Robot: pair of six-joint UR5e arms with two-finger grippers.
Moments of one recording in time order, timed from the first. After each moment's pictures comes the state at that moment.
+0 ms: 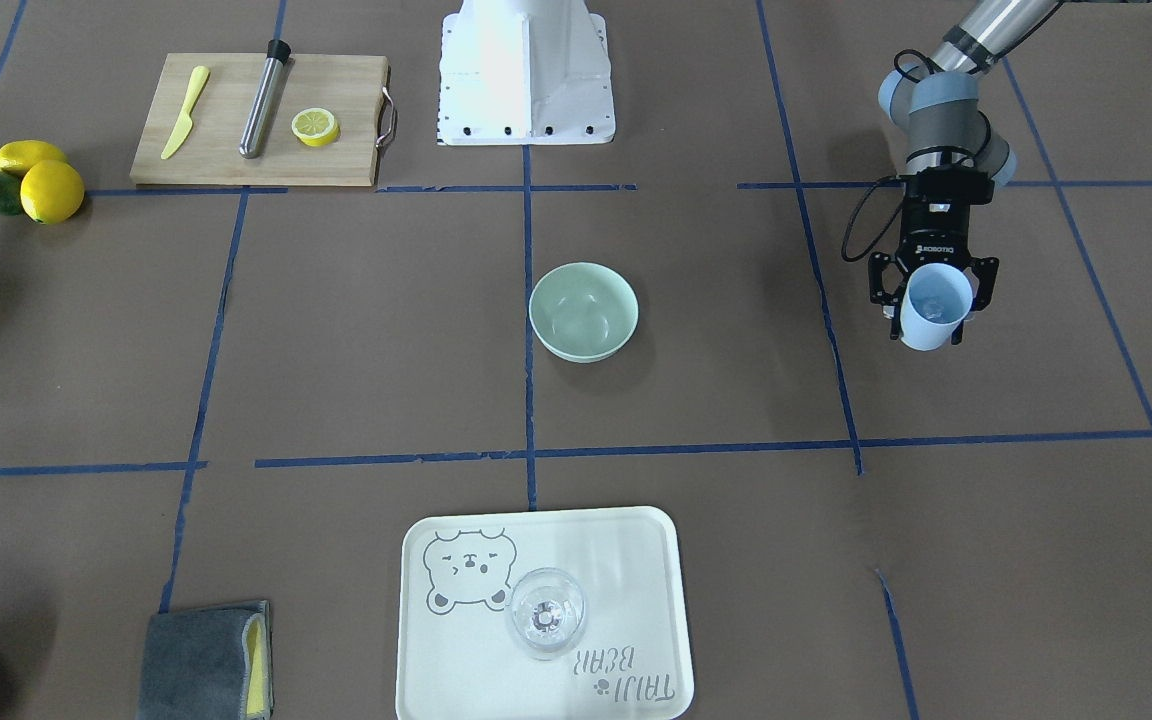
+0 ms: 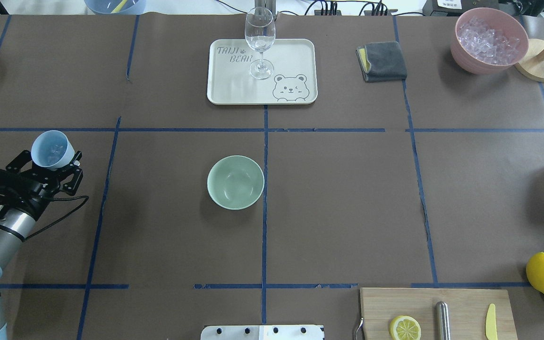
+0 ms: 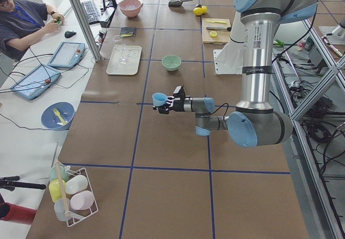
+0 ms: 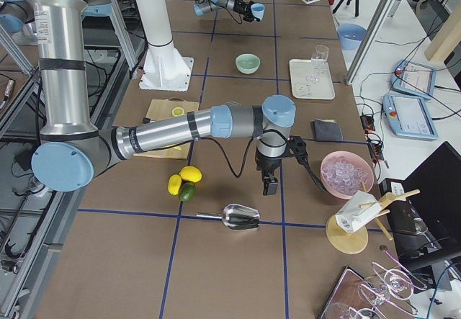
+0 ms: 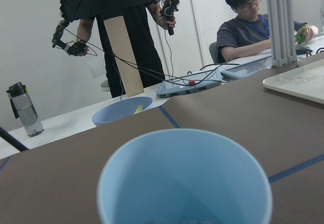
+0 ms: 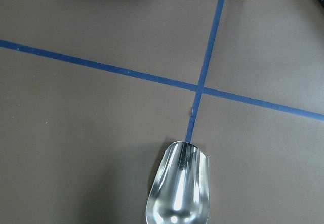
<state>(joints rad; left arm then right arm) -0.36 -1.59 -1.40 -3.23 -0.70 -0.47 1.50 -1.54 1.82 -1.81 2.24 -0.13</state>
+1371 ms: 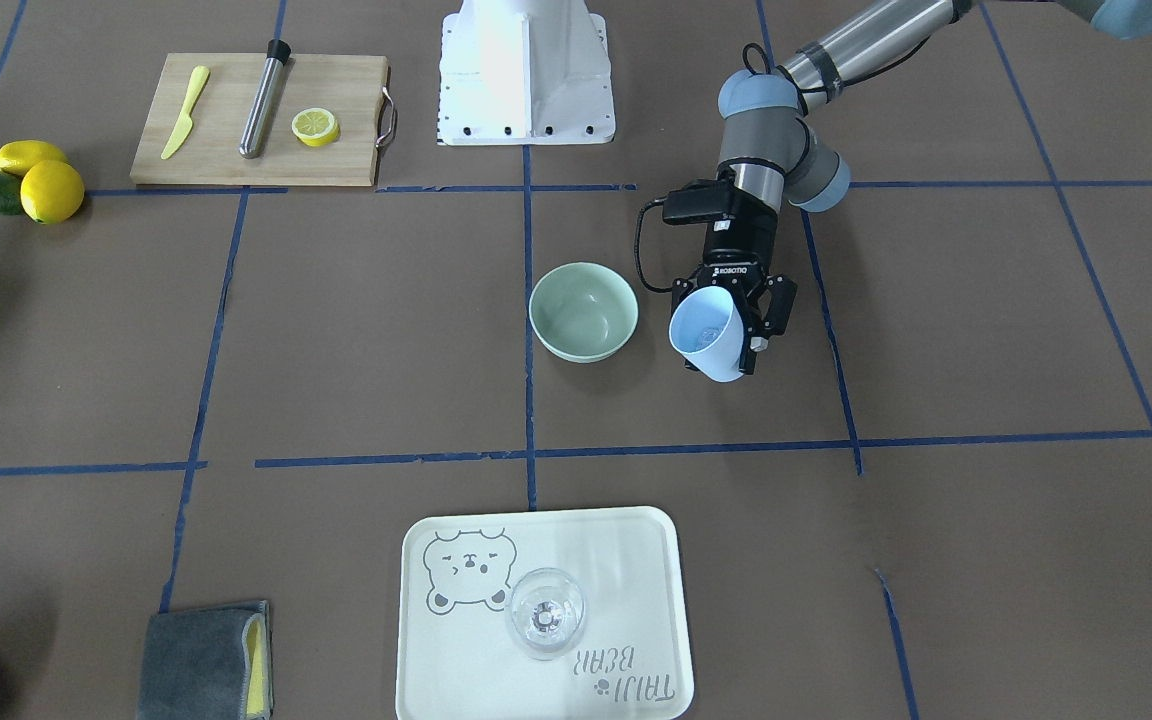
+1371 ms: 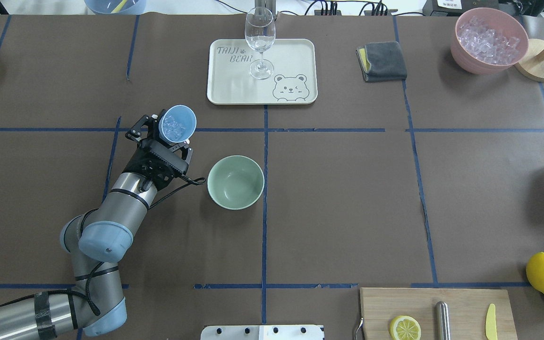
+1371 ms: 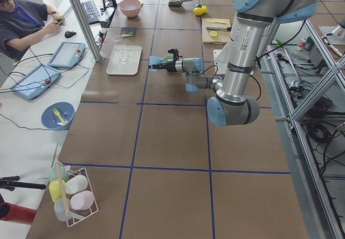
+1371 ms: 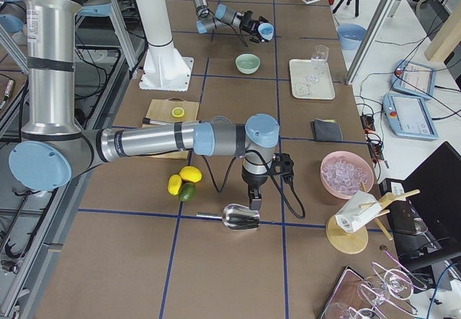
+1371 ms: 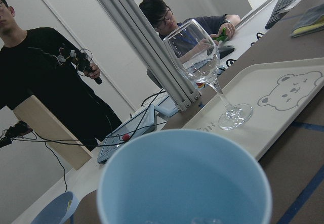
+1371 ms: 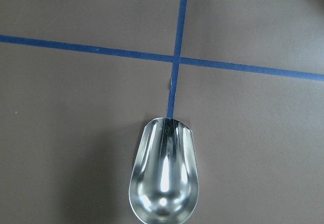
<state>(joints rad) -0.35 -1.95 -1.49 -2.76 -0.71 -0.04 1.52 -1.65 1.81 -1.71 2.26 -0.05</state>
